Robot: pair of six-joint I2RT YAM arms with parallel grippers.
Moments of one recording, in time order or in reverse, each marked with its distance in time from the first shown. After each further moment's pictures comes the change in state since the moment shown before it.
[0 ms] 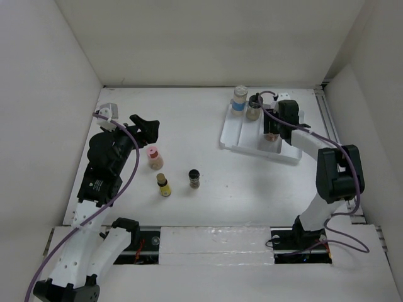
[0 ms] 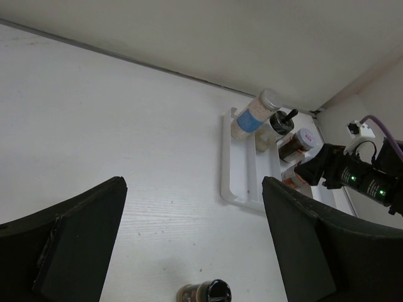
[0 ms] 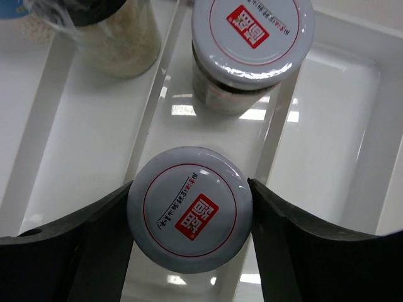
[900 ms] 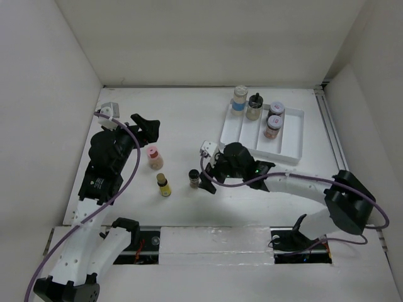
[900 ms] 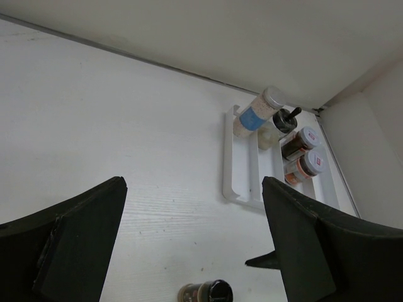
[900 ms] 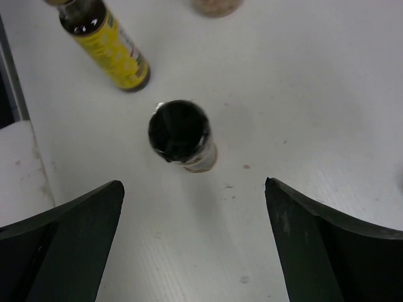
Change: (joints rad) left arm 0.000 0.019 0.000 0.002 -0.002 0.000; right arm 0.735 -0.309 -0.271 0.123 -0.402 -0.055
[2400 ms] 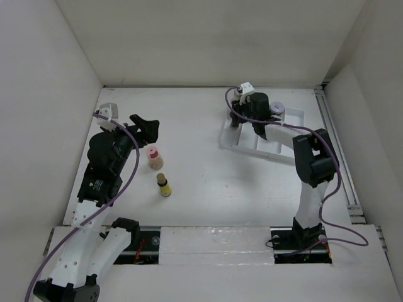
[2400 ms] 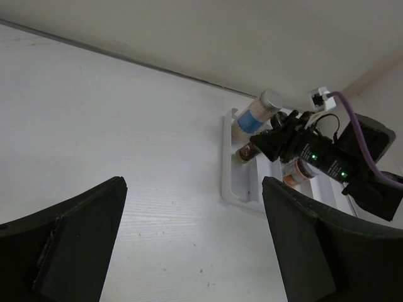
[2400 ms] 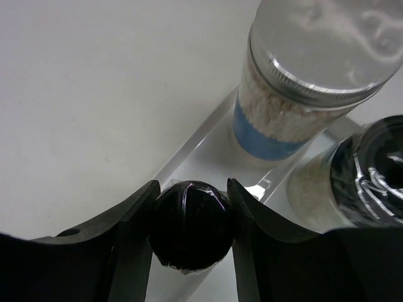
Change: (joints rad) left arm 0.000 -0.017 0.000 -0.001 -0.002 0.001; right arm -0.533 0.559 0.497 0.177 0.141 0.020
